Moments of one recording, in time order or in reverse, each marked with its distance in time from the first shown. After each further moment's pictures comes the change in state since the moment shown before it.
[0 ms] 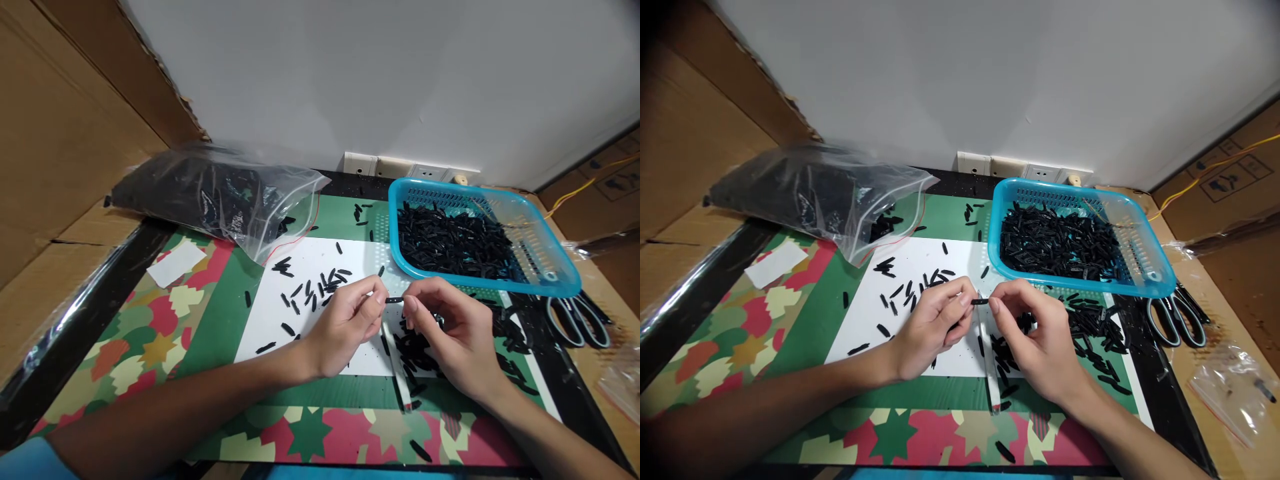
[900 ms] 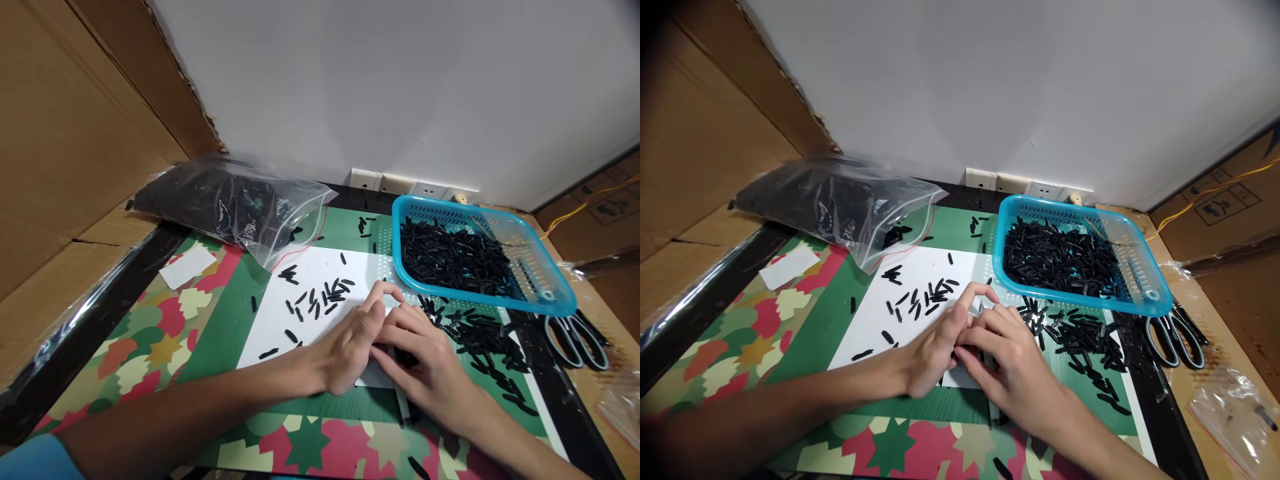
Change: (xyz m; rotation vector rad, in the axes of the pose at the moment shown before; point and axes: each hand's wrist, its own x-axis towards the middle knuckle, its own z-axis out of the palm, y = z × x) left_hand -0.007 0.002 0.000 0.229 -0.106 0.015; right_hand -0.005 0.000 0.017 -0.230 -0.294 -0.309
